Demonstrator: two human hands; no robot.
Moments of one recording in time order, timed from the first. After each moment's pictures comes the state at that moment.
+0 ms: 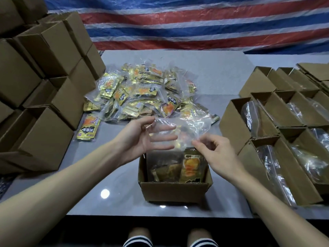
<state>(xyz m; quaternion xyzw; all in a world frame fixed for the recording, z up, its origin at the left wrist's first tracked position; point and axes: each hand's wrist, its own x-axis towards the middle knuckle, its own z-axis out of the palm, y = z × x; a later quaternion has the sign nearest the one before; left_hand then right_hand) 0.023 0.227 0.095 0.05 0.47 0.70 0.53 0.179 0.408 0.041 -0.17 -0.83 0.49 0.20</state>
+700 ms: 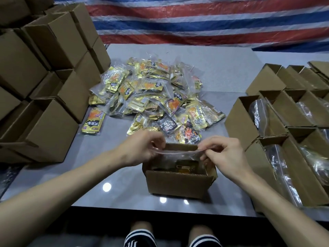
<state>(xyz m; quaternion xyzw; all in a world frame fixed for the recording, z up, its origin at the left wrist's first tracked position) 0.015 0.199 0.059 0.50 0.81 0.27 0.18 0.185 0.411 0.030 -0.14 -0.81 0.54 0.18</state>
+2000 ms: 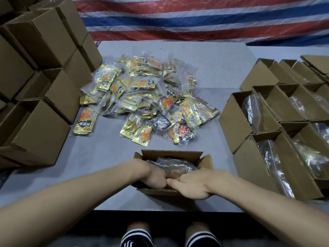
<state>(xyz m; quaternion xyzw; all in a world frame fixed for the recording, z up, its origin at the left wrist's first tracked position) 0.064 0.252 0.030 0.43 0.73 -0.15 0.51 0.169 0.359 0.037 -0.02 -0.90 0.14 -0.42</state>
